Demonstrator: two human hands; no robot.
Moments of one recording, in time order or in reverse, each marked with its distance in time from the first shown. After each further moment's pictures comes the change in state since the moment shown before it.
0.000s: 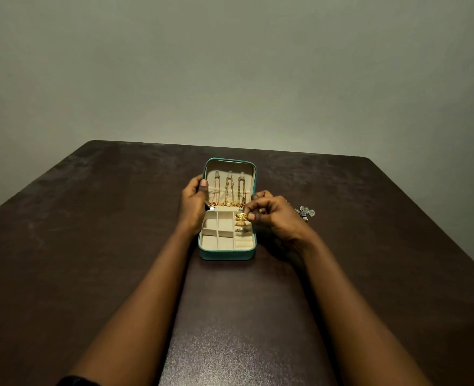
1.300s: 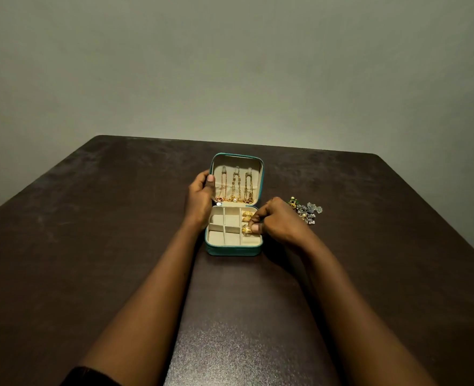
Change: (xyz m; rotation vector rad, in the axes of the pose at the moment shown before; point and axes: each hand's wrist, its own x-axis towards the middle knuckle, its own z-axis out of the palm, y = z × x) left_hand -0.001 0.001 0.001 -0.011 0.012 -0.020; right_hand -0.001 -0.006 0.011 -0.518 -0.018 0.184
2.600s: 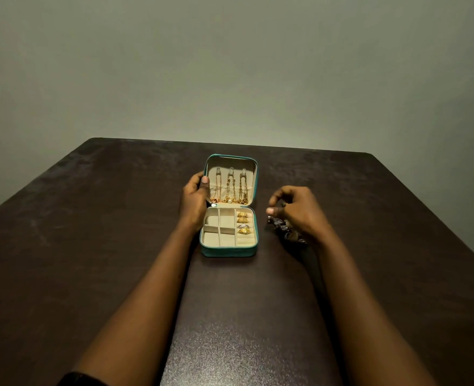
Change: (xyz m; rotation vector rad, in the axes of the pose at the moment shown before) left_hand 0.003 -0.005 -0.001 0.008 0.009 0.003; right_hand -0.007 0.015 -0.029 0.207 0.264 0.022
